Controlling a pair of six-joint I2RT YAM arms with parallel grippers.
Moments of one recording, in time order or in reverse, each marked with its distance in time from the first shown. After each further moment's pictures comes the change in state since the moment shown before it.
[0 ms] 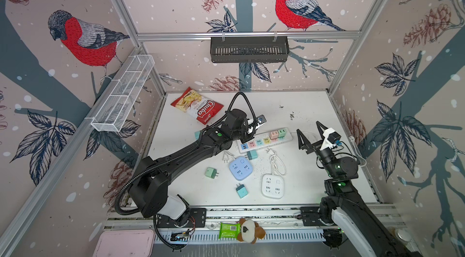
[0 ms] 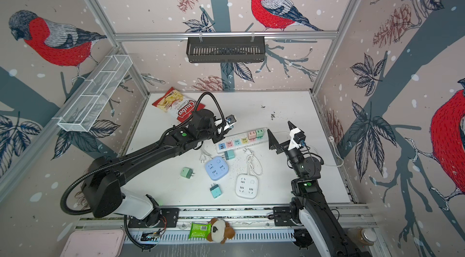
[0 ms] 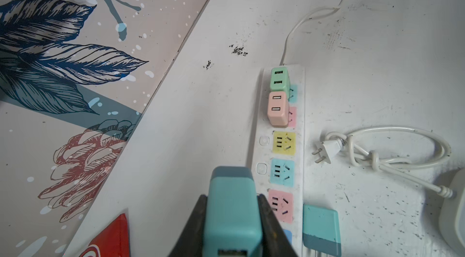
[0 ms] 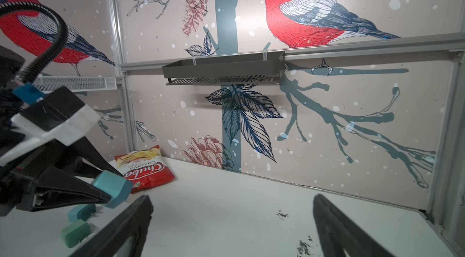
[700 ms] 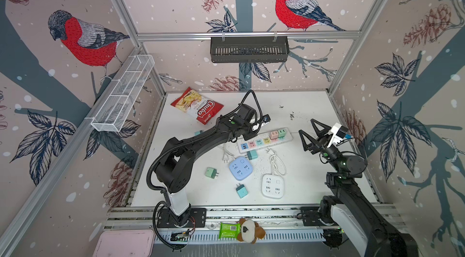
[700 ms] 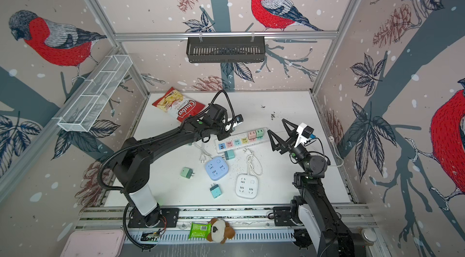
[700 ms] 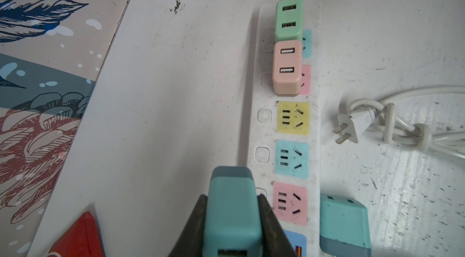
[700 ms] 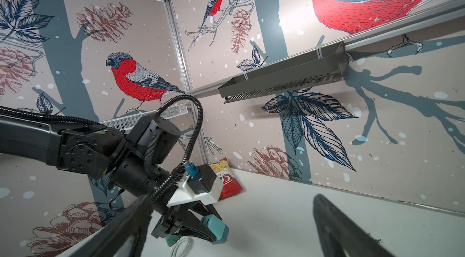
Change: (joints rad) left arm 0.025 0.304 0.256 -0.227 -0.014 0.039; right arm -0.129 0.130 0.018 0.283 -0.337 0.367
